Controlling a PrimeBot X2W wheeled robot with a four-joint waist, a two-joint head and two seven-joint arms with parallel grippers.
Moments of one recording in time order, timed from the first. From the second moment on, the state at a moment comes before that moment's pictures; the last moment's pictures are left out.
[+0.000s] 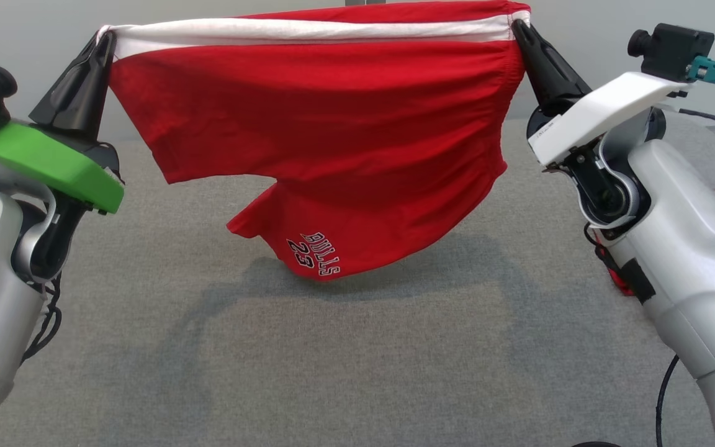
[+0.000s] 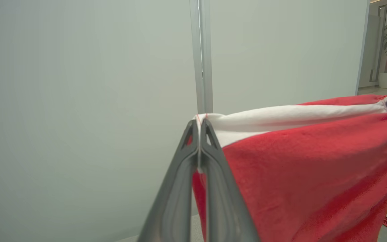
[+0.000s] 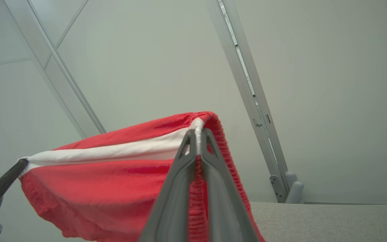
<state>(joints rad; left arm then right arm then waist) -0.80 0.54 -0.55 0.40 -0.80 -0.13 -0.18 -0.87 -0.28 0.50 0.53 1.02 0.13 -0.13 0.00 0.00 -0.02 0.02</state>
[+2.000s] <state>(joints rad) -0.19 0.28 -0.35 0.57 -0.87 -0.13 -0.26 -0.38 -0.45 0.90 0.47 1.18 0.13 -0.26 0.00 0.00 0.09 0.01</state>
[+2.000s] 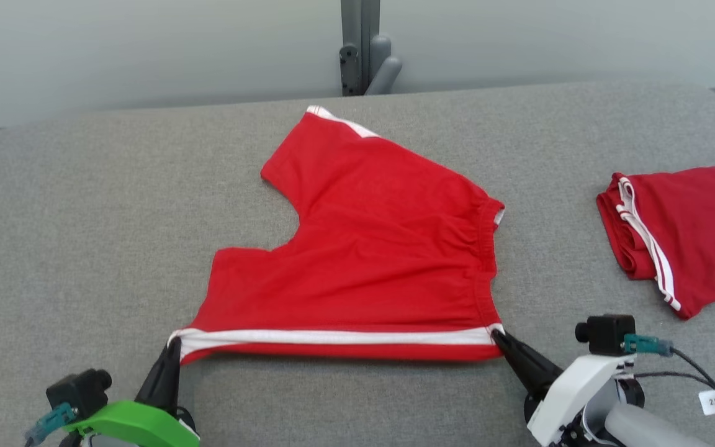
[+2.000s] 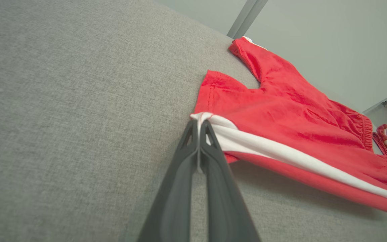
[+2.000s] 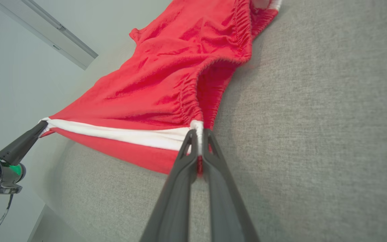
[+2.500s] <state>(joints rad) 0.11 0.20 -0.24 0.49 -0.82 -0.13 -0.26 -0.09 -0.44 0.93 0.41 1.12 0.13 -0.26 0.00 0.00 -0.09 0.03</state>
